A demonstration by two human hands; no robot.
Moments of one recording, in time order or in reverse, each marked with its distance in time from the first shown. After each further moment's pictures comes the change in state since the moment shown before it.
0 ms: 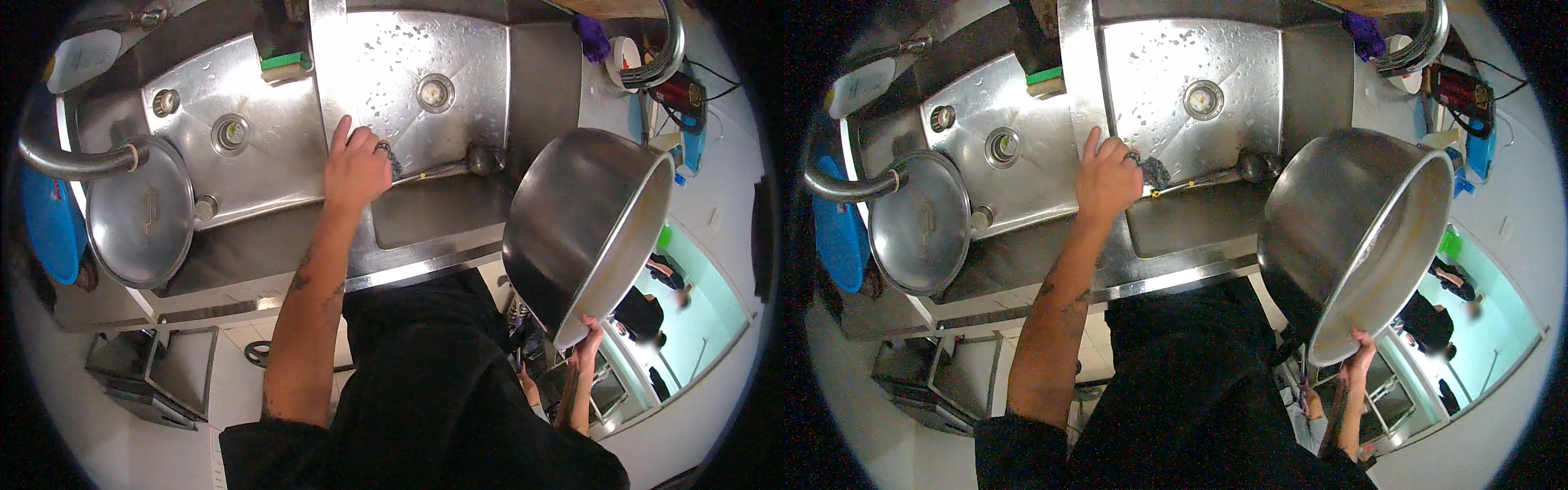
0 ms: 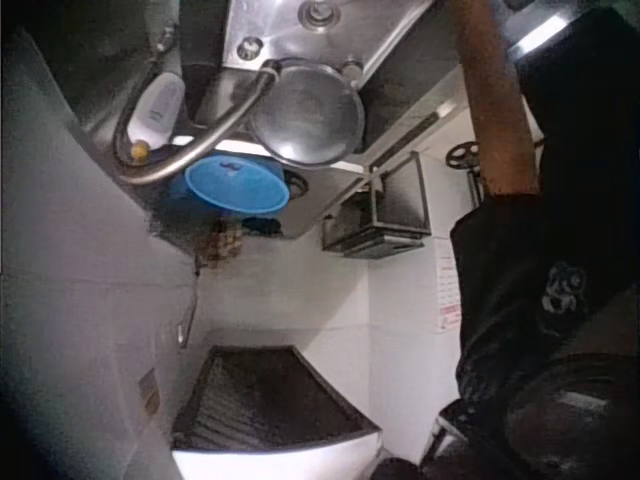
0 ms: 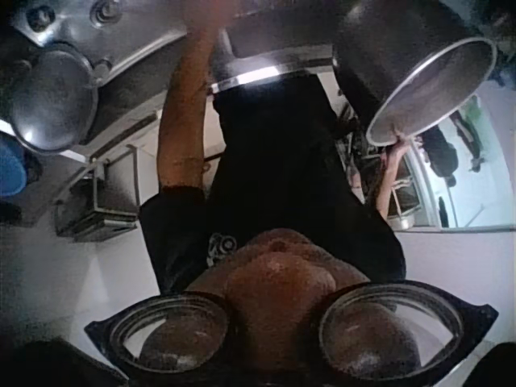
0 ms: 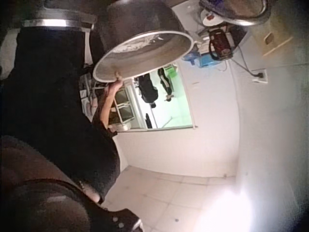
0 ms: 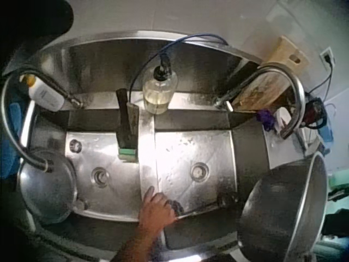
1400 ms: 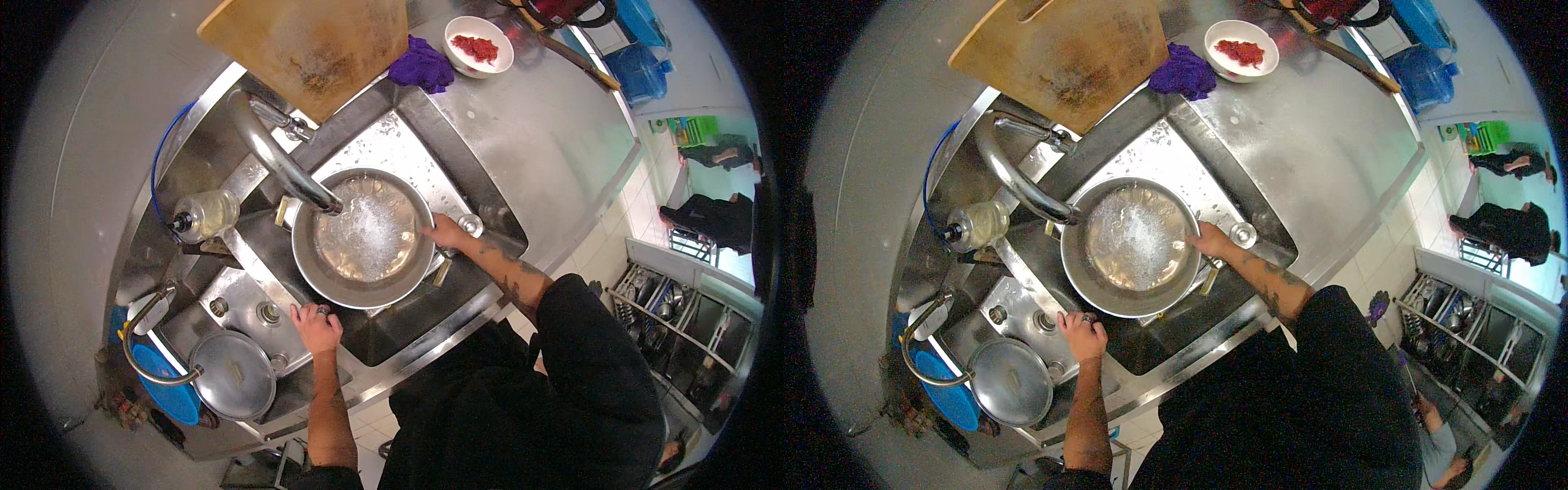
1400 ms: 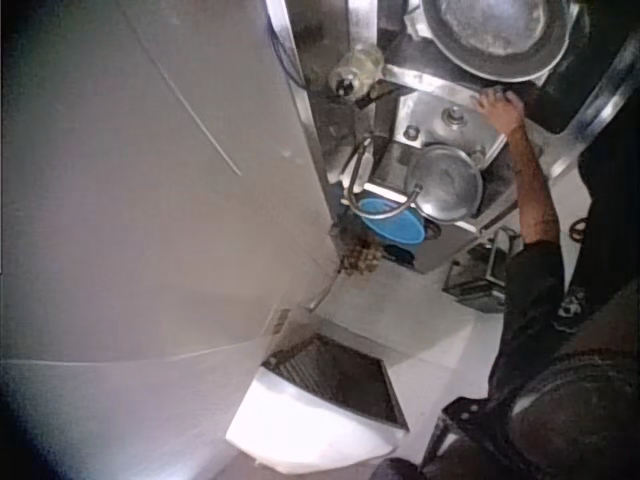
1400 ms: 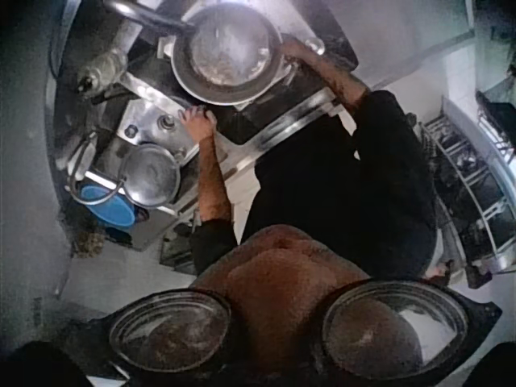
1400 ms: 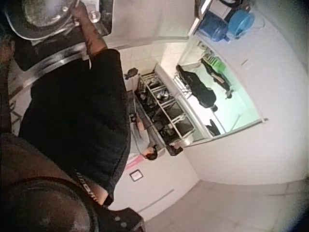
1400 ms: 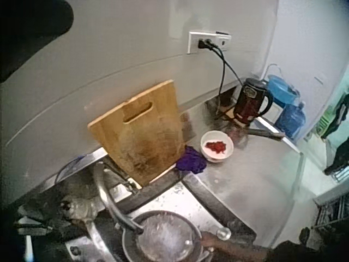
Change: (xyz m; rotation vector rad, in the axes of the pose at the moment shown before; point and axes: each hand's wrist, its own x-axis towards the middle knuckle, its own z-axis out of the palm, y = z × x) left_hand 0.026 0.045 -0.006 0.232 -0.089 -0.023; right_hand 0.263 -0.008 0.355 -0.514 -0.846 -0.484
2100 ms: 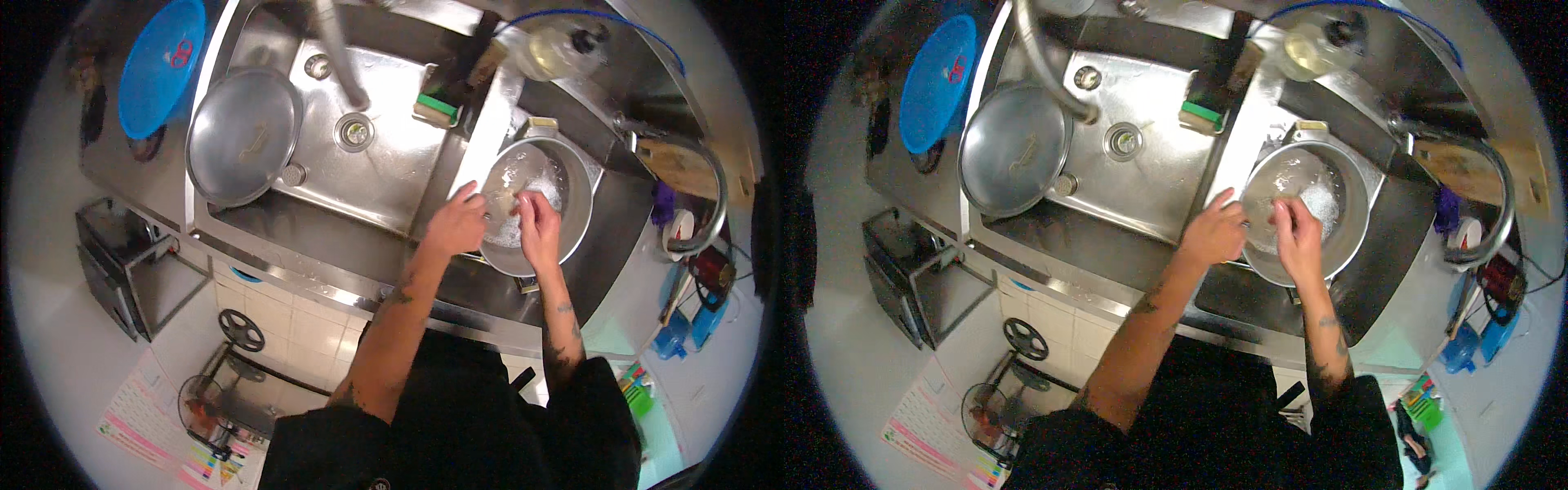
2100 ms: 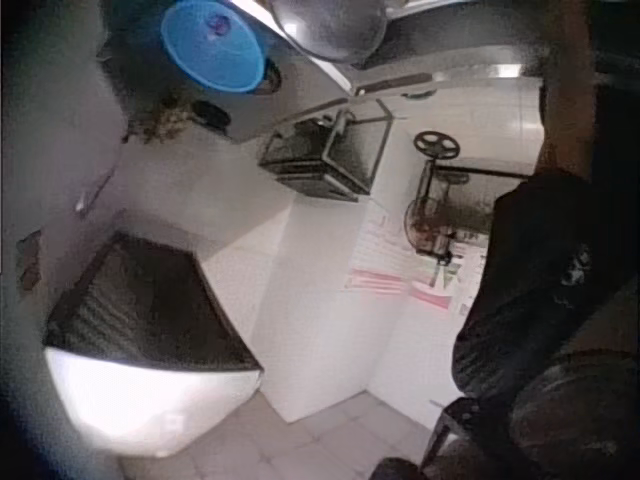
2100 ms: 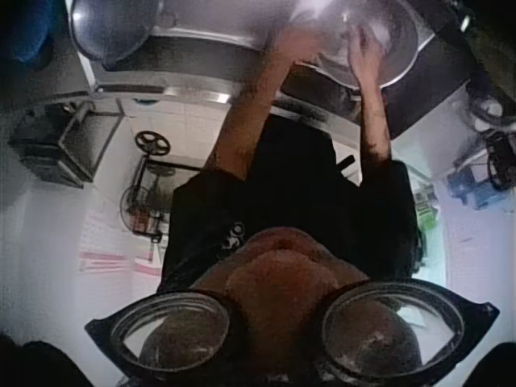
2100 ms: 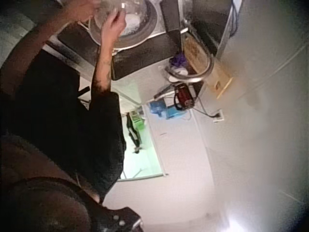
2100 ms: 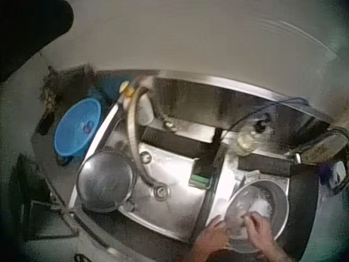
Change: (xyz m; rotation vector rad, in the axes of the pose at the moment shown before) left_hand -0.034 -0.037 0.005 -0.234 -0.076 -0.026; right_hand -0.091 -0.235 0.199 -0.320 -0.106 -0.588
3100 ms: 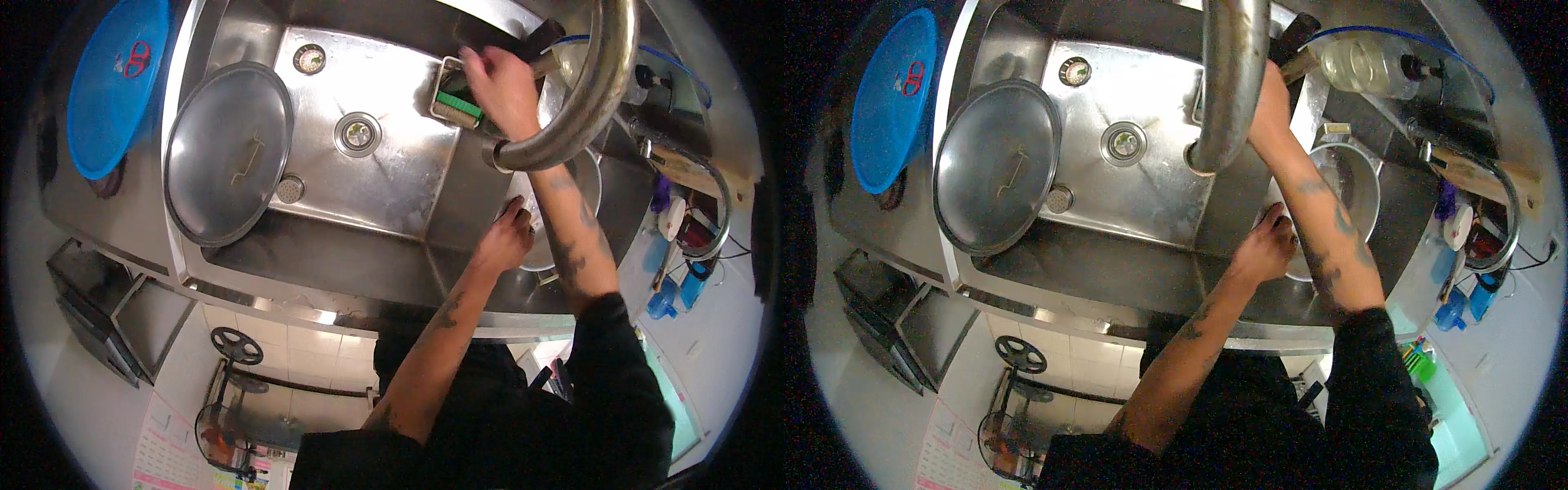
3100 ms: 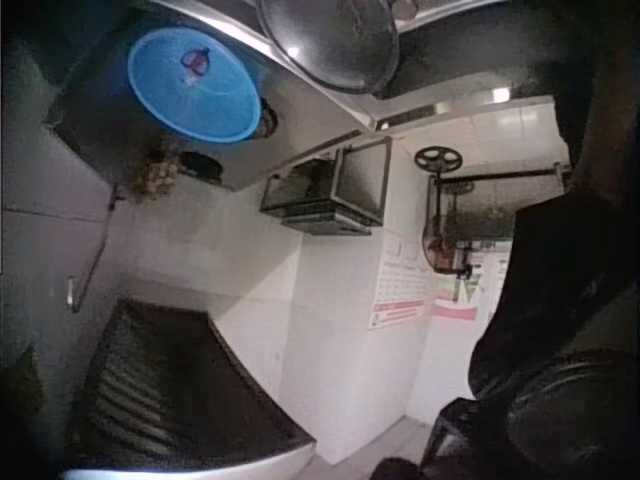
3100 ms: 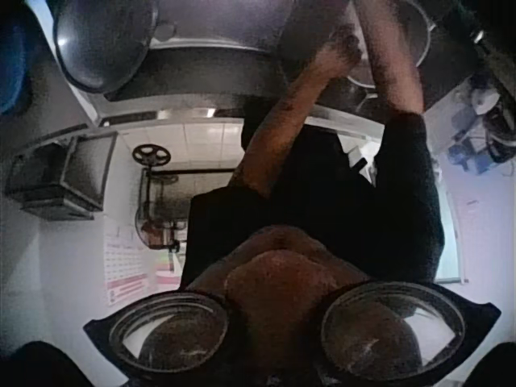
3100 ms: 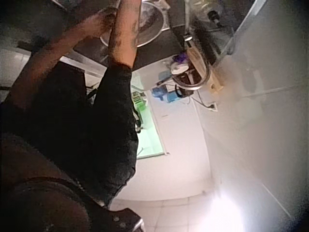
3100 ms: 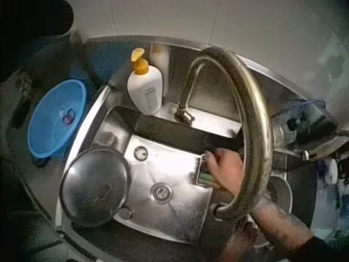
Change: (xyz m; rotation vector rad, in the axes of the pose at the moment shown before) left_hand 0.000 -0.011 0.017 -0.023 0.106 0.103; right_hand 0.206 -0.089 0.150 -0.362 0.205 -0.372
